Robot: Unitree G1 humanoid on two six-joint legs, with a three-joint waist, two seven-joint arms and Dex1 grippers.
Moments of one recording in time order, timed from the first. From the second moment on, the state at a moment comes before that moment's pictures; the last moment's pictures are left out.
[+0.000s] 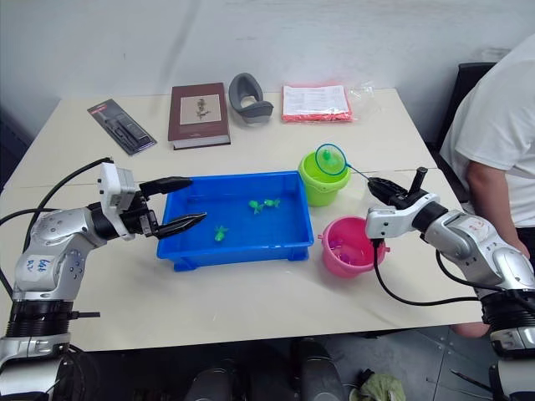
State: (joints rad) left arm -0.41 0.65 0.17 0.02 -0.46 0.24 -1.02; right arm -0.46 -0.91 0.08 0.30 -0.63 -0.59 0.23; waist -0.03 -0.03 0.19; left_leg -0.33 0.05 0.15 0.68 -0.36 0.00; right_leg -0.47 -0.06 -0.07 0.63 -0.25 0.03
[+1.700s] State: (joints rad) left arm -0.31 0.74 0.26 0.01 -0.49 0.25 -1.03; right arm -0.66 -0.88 0.05 0.23 0.03 -0.34 0.61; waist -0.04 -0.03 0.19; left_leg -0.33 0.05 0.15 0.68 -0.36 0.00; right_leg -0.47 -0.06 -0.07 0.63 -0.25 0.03
